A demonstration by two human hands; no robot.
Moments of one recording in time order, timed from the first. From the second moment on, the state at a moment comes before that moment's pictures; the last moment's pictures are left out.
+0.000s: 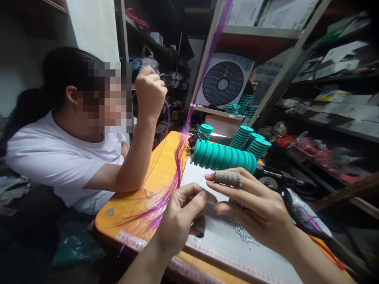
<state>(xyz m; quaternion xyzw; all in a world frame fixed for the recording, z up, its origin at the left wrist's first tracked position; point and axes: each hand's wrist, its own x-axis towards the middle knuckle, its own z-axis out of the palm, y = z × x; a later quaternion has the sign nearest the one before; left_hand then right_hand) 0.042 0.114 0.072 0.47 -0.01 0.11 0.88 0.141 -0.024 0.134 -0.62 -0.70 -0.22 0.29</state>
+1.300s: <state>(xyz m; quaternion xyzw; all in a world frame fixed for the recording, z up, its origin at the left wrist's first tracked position) 0.119 0.108 0.060 0.42 0.09 0.26 0.87 0.179 0.015 0.131 -0.79 -0.53 -0.30 0.07</state>
